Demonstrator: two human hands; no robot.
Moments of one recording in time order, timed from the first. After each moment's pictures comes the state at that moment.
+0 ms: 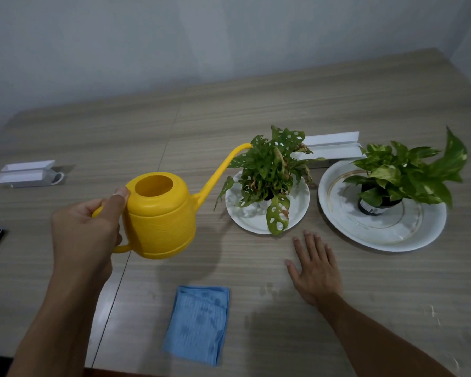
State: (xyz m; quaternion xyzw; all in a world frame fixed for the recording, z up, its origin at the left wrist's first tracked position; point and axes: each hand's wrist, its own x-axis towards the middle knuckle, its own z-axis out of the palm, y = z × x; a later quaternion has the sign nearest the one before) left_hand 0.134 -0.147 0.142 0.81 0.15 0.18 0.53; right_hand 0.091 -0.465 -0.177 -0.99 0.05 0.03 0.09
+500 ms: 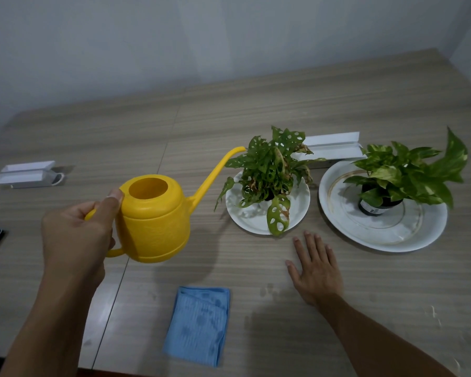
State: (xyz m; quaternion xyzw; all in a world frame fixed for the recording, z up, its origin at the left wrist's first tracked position) left_hand 0.134 -0.136 0.144 0.81 0.17 0.17 0.53; right_hand 0.091 -0.464 -0.173 -0.99 0.06 0.04 0.10
